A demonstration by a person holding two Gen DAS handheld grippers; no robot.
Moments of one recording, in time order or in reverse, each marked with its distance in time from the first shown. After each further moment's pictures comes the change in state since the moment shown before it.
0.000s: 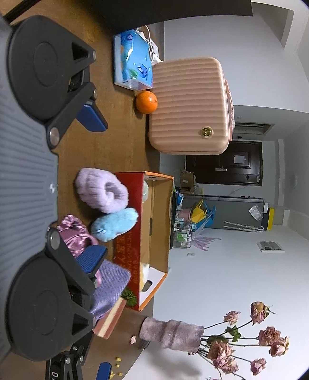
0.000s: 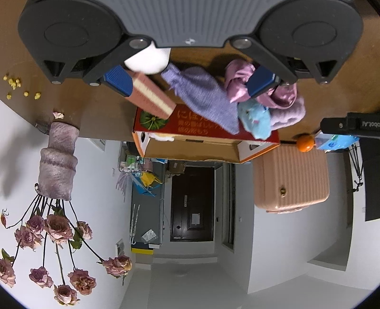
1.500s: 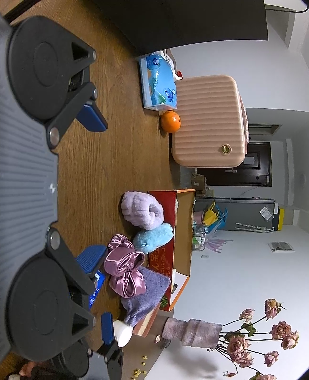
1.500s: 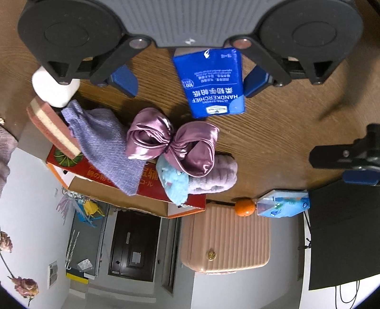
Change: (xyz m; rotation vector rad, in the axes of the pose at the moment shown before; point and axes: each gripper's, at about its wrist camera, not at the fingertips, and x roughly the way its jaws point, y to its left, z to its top) left arm -0.048 0.034 -0.048 0.026 0.055 0.014; right arm 0.038 0.081 -0.030 -0.191 0.242 0.227
